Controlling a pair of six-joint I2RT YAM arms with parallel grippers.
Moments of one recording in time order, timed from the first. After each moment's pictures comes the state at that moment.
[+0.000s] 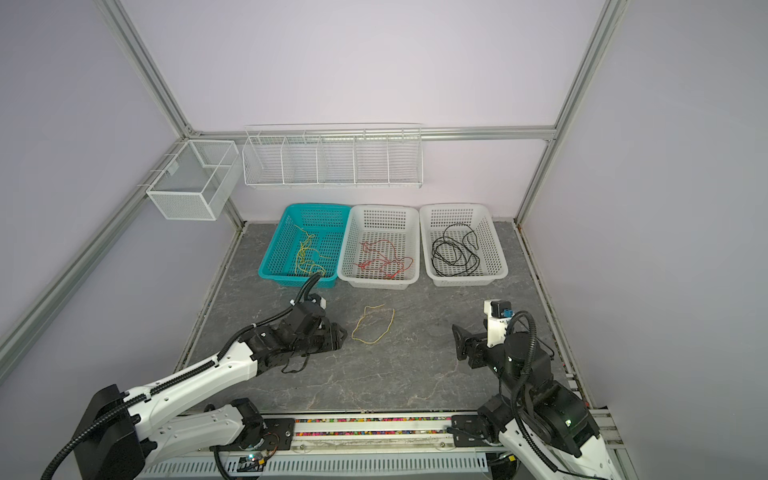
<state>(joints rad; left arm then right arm) -0.82 1.10 0.65 -0.45 -0.05 -0.83 0.56 0.30 0.72 -0.85 0.17 0.32</state>
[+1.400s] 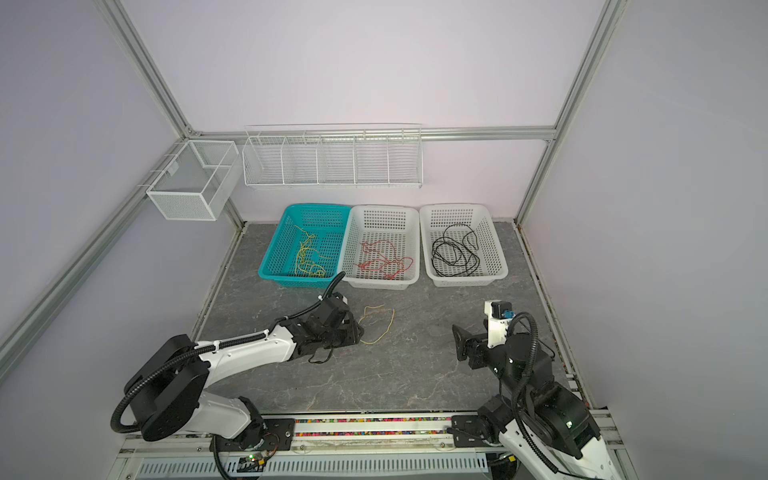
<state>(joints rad) -0.84 1.47 0.70 -0.17 0.01 -0.85 0.56 0.29 0.72 -0.84 0.17 0.32</state>
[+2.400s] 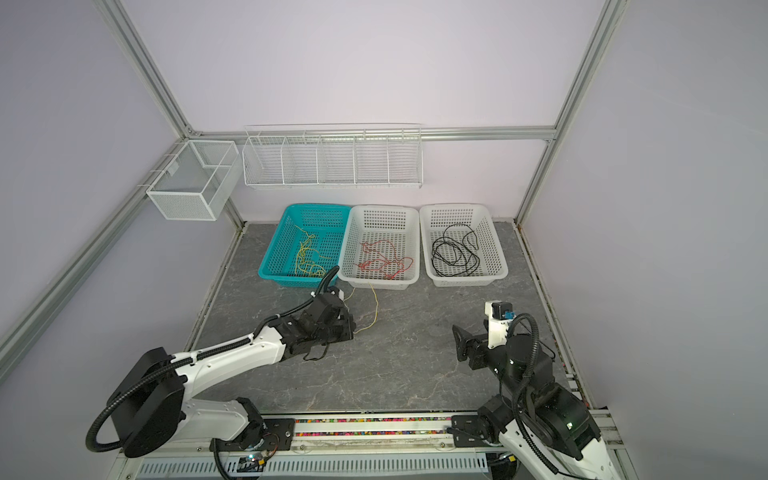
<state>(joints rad) -0.84 1.32 0.73 -0.26 -0.03 -0.80 0.57 0.28 0.72 -0.84 0.17 0.32</state>
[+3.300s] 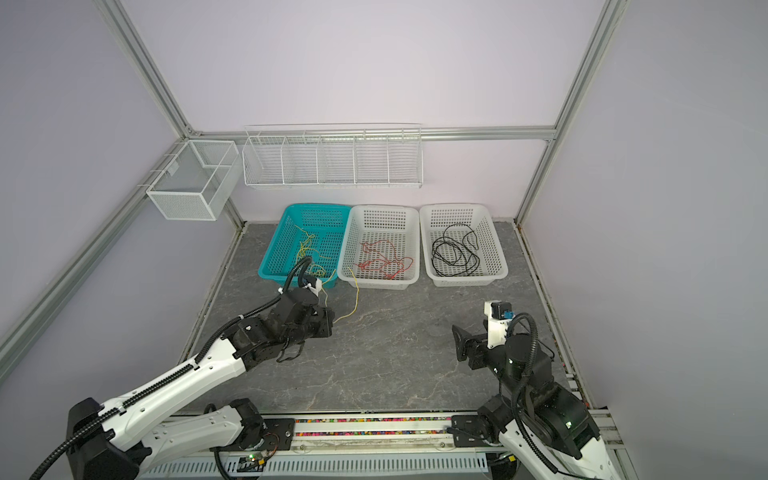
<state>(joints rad) -0.81 1.06 0.87 -0.58 -0.18 -0.66 0.57 0.28 0.71 -0.84 0.17 0.32</state>
